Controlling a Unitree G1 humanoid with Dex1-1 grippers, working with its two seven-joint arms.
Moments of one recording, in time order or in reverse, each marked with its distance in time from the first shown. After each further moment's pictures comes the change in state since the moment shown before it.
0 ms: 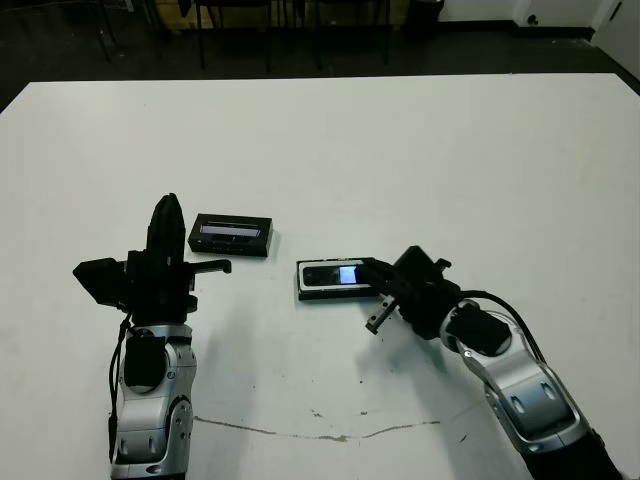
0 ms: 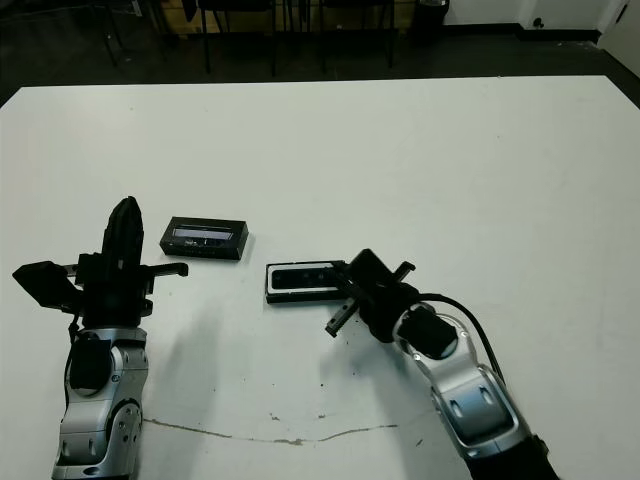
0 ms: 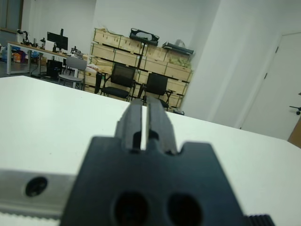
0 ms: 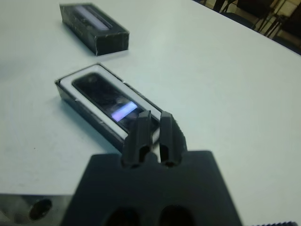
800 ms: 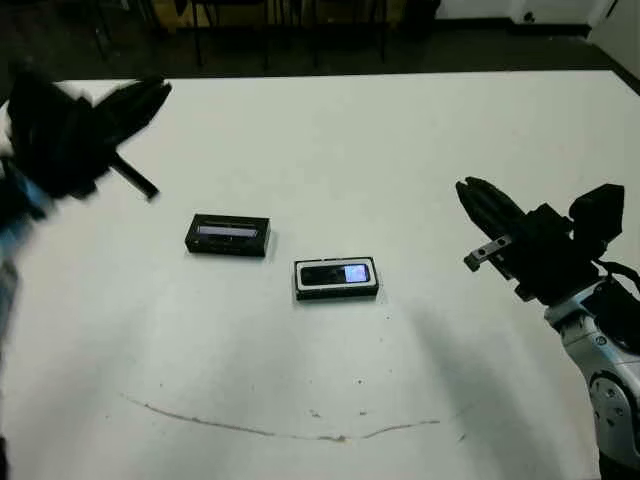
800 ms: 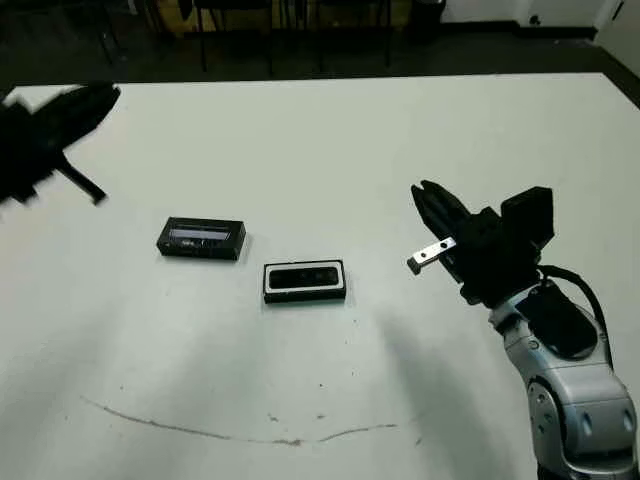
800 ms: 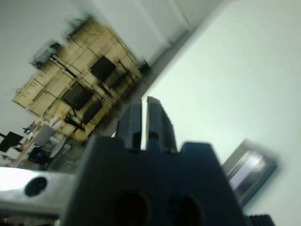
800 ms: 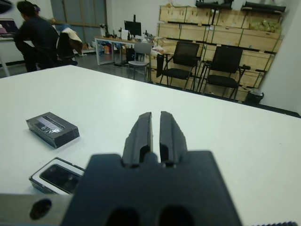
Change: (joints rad) left arm -0.791 0.928 -0.148 0.263 0.136 0.499 -0.828; right arm -0.014 -0.052 -0.360 -0.297 0.311 0.134 -0.077
